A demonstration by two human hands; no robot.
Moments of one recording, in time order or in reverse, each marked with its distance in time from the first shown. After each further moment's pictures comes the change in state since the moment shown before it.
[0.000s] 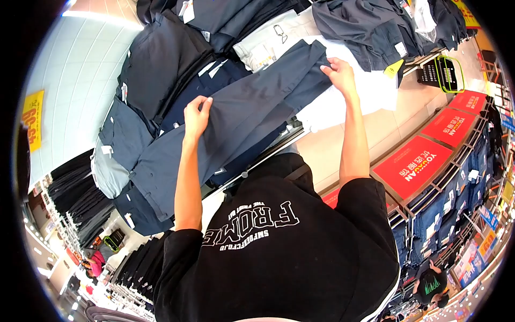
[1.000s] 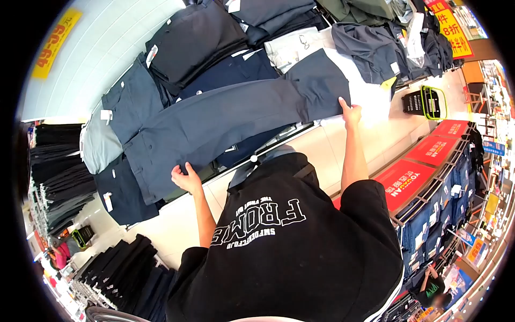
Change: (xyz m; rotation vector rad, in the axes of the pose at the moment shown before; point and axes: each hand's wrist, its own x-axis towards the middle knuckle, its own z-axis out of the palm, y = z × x) left_hand -0.254 -0.188 -0.002 0.076 0.933 -0.460; right_hand -0.103 0.054 0.015 -0.217 0.425 0.435
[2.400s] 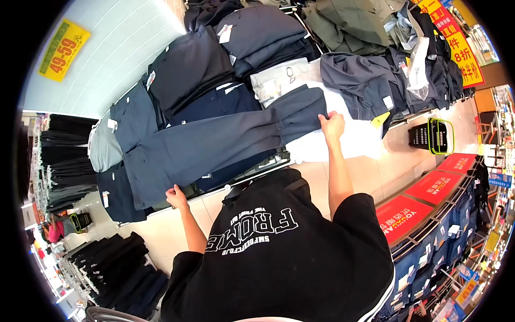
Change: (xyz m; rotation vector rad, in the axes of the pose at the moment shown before) left_hand -0.025 -0.028 0.030 0.175 0.069 -0.292; right_hand 0.062 -0.074 0.007 -0.232 -0.108 -0.437
